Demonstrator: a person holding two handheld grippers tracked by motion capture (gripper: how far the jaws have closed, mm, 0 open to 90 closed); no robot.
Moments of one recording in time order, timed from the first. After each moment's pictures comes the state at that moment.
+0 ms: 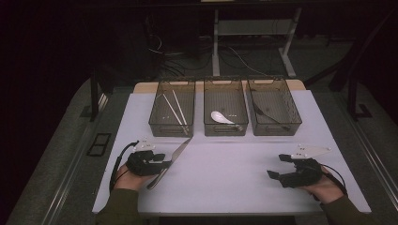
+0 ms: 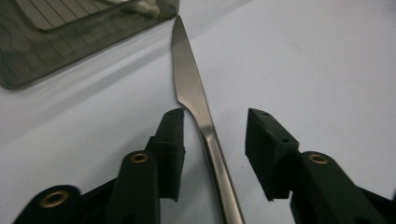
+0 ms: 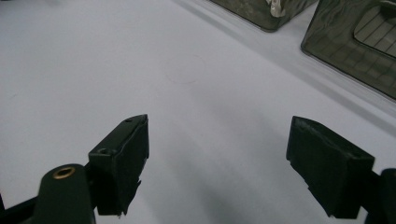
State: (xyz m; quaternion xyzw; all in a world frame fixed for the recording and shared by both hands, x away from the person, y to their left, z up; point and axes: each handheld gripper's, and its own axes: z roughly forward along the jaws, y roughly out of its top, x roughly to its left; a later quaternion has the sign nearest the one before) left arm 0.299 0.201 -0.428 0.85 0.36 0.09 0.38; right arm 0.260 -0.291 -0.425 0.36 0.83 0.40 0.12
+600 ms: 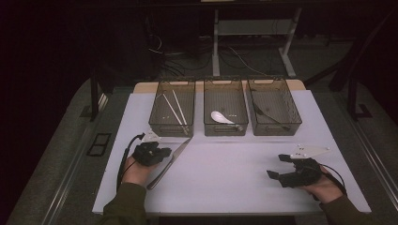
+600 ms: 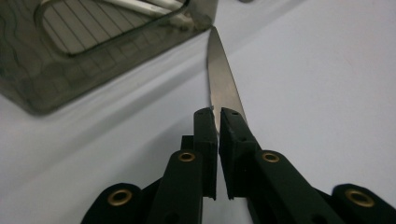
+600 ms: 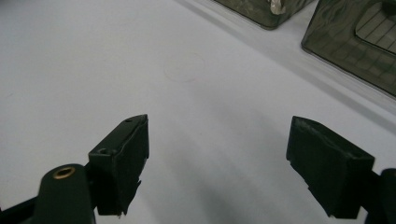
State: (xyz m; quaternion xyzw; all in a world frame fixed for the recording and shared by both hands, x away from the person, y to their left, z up) left arm 0.332 0.187 -0.434 0.84 0.38 0.12 0.36; right arm 0.261 -0.291 -0.426 0.36 0.83 0.40 0.12
